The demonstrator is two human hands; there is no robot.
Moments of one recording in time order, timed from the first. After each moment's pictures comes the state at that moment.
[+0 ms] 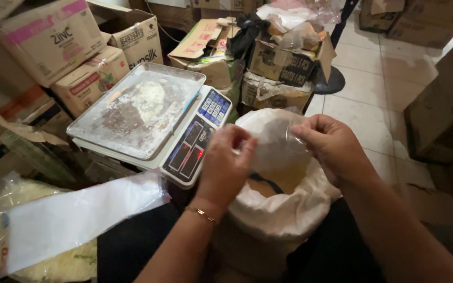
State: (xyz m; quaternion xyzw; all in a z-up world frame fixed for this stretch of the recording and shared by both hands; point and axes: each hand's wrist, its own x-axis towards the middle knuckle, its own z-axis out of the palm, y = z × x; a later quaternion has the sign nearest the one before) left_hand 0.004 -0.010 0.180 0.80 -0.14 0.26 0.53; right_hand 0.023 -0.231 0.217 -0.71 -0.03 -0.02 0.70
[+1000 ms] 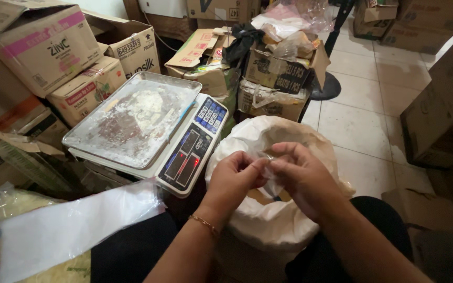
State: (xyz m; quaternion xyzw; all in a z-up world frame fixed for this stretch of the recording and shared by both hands) left_hand 0.014 -0.031 0.151 0.58 -0.06 -0.09 0.81; right_hand -0.011 -0.196 0.208 -0.60 0.09 0.09 0.79
